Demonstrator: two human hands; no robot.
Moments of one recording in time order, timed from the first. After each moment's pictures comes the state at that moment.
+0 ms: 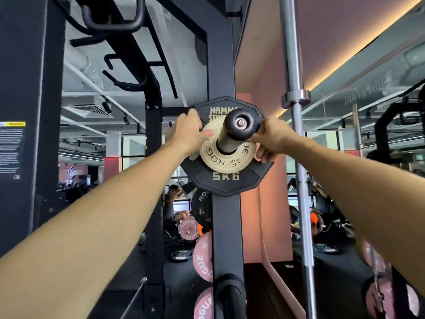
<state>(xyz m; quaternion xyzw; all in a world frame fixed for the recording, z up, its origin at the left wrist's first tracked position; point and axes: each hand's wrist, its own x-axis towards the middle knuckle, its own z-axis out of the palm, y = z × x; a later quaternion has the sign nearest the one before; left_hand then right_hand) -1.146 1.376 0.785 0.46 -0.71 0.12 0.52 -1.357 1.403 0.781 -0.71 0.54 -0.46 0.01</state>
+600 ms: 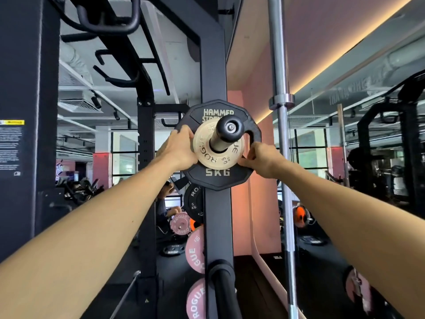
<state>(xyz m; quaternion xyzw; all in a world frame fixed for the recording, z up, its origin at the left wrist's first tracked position) -1.131 1.398 0.753 0.52 -0.73 0.09 0.44 -1.355 1.422 0.736 -0.67 0.63 -0.37 -0.12</state>
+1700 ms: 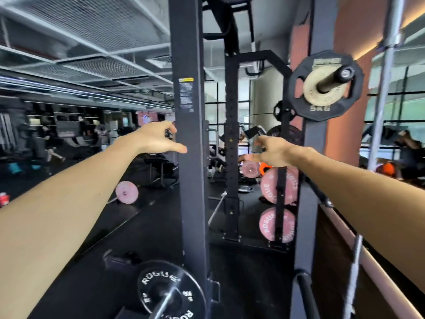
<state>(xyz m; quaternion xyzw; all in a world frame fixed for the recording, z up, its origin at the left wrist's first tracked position) -0.775 1.720 0.638 0.68 -0.68 0.00 0.27 -1.082 1.652 0.607 -0.80 0.54 -0.24 0.04</state>
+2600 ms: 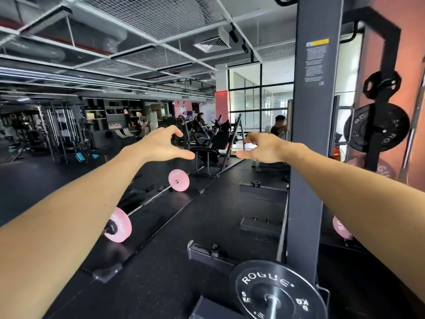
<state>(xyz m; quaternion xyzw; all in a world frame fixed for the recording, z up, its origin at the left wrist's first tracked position) -0.337 1.731 0.590 0.74 -0.63 0.02 0.25 -0.600 1.615 0.571 -0.85 0.46 -0.21 0.14</state>
